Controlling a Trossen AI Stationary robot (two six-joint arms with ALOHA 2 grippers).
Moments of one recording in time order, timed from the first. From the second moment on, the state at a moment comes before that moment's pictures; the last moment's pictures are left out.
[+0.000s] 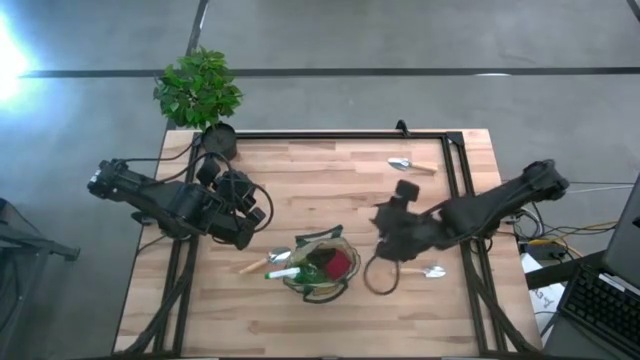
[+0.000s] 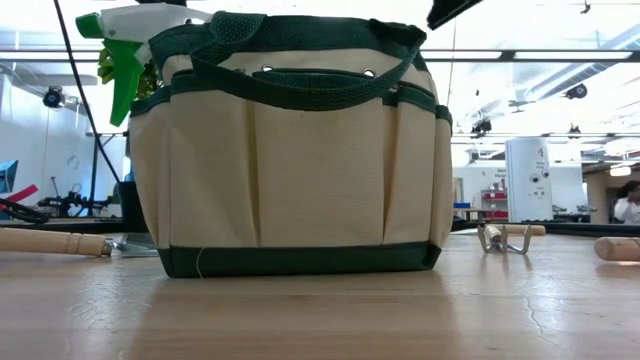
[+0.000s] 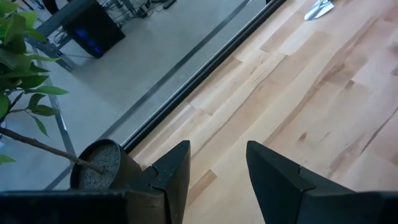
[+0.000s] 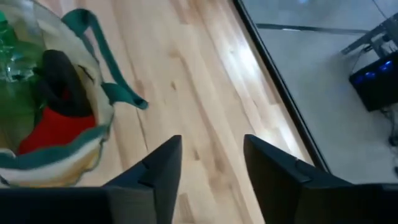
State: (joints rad) left arm -0.37 1.30 1.45 -1.52 -0.94 -0.99; right arm 0.41 1.42 1.36 -1.00 0.74 0.44
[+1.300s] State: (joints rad) left arm -0.37 1.30 1.32 -1.45 -0.91 -0.99; right arm -0.72 1.52 1.15 -1.04 0.16 -0.20
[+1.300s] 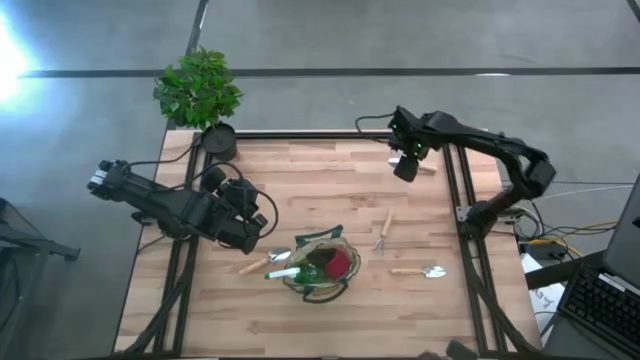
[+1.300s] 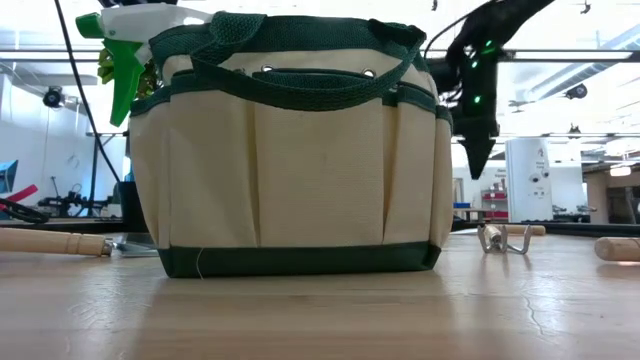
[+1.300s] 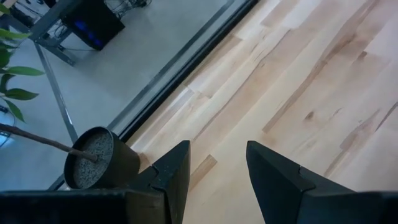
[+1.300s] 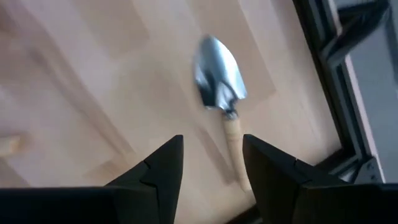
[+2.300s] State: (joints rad) left arm -0.37 1.30 1.32 -1.45 -0.89 -0.95; right arm -0.87 1.87 1.22 -1.09 0.15 -0.38
